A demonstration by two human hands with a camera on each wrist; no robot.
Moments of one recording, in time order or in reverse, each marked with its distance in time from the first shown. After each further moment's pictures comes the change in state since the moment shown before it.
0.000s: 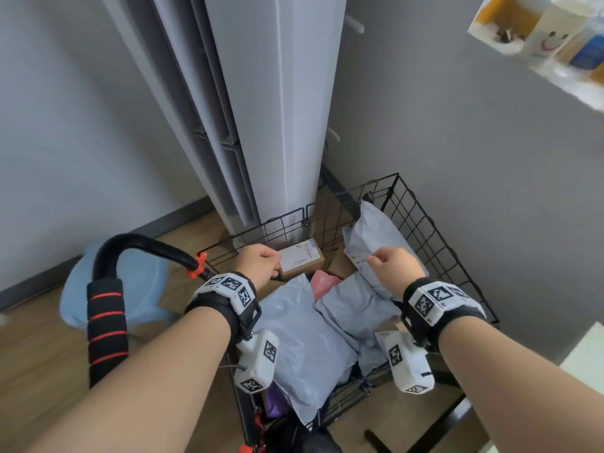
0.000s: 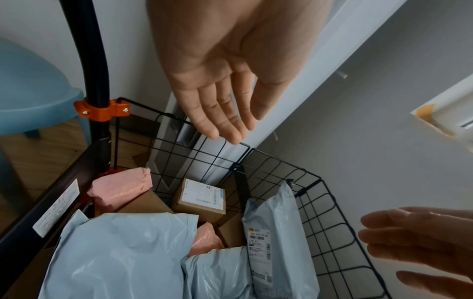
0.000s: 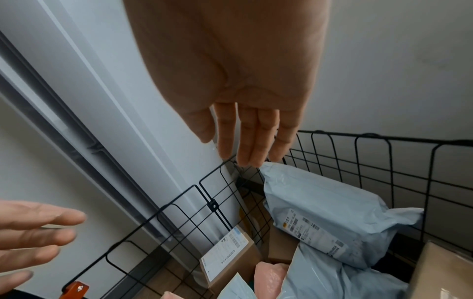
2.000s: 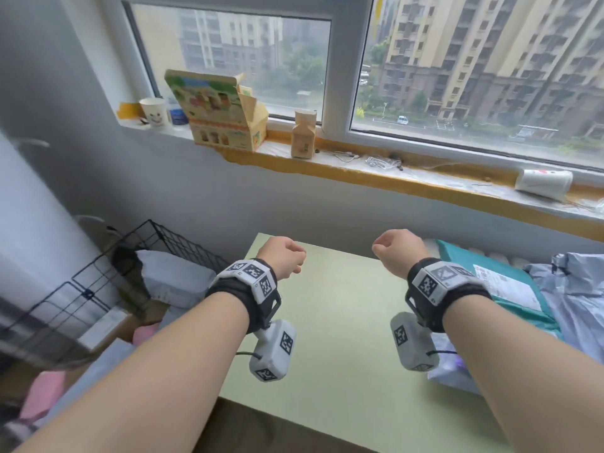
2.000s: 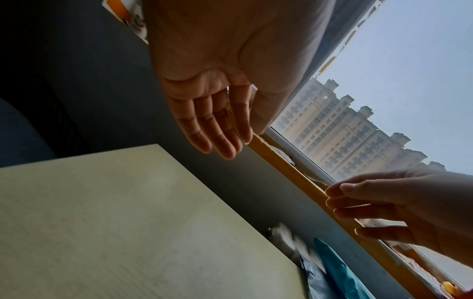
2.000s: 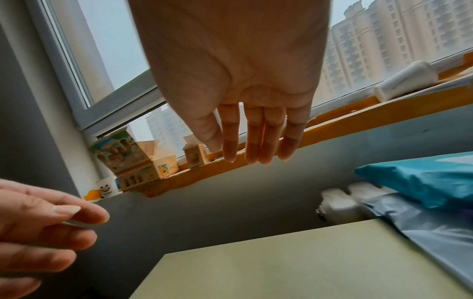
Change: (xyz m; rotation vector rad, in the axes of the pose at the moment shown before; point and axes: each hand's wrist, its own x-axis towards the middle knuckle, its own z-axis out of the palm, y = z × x) left_hand -0.430 0.141 0.342 0.345 -0.604 0.593; right_hand -0.400 0.405 -0.199 0.111 0.643 0.355
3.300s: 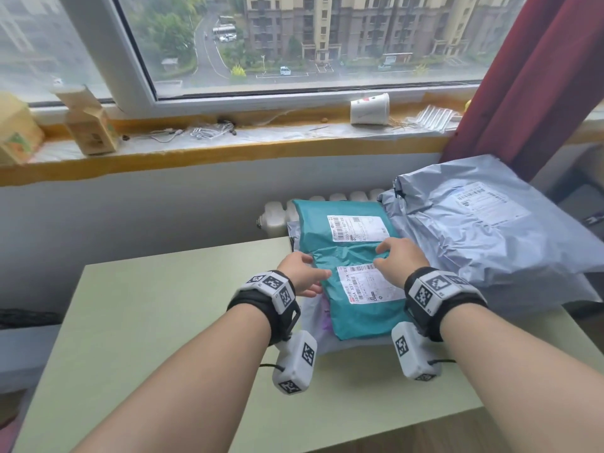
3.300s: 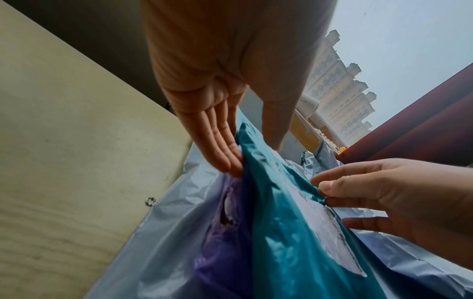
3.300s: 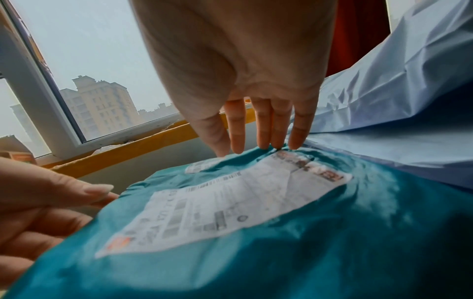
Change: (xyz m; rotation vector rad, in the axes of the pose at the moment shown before) left_hand 0.005 0.086 0.288 0.082 -0.597 -0.095; right_hand -0.041 0.283 -0.030 0.032 0.088 0.521
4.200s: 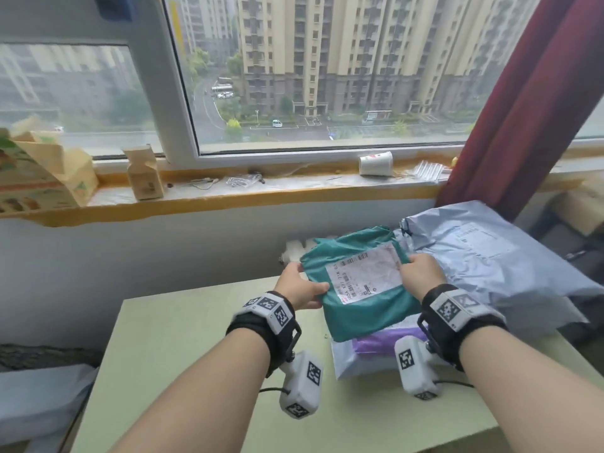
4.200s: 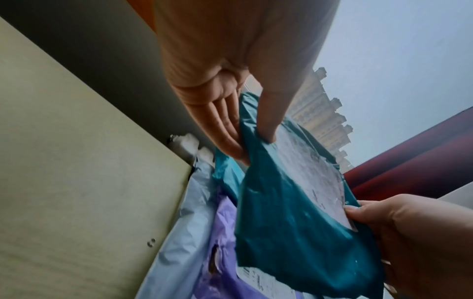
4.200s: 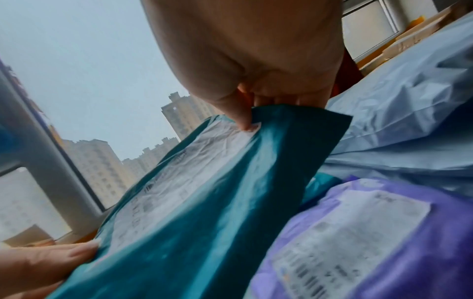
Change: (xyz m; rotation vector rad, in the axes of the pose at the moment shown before) left_hand -0.057 0.006 -0.066 -0.281 0.051 0.168; right_hand -0.045 -0.056 -0.041 0.292 0.157 0.190
